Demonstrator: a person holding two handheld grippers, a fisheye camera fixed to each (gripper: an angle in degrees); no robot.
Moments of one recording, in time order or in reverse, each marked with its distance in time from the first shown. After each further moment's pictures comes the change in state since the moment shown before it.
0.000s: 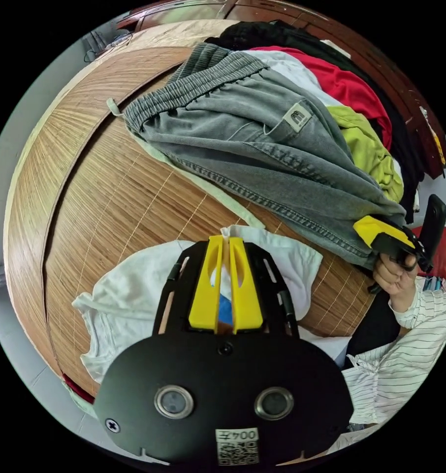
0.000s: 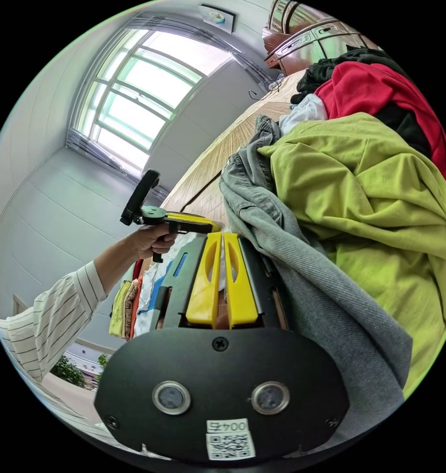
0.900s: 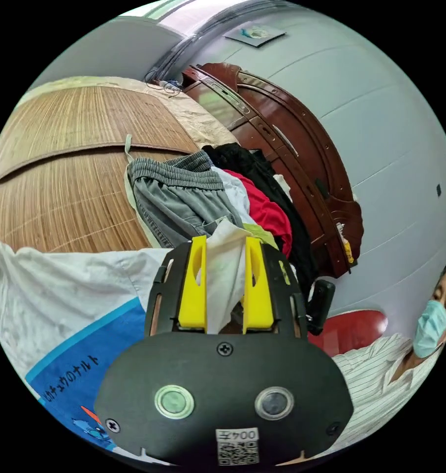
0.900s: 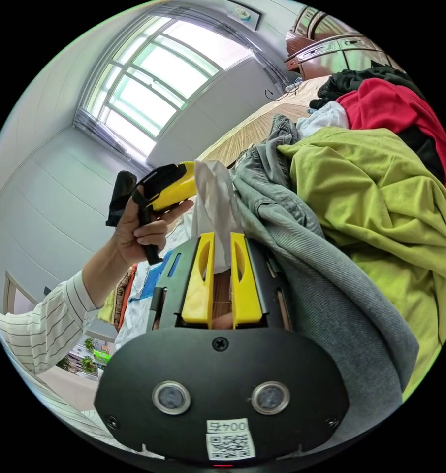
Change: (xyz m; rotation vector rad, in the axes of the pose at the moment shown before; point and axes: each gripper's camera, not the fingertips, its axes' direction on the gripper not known) left arm -0.078 0.116 0.089 0.564 0.730 -0.413; right arm -0.028 -0.002 -0.011 -0.043 0.031 -0.113
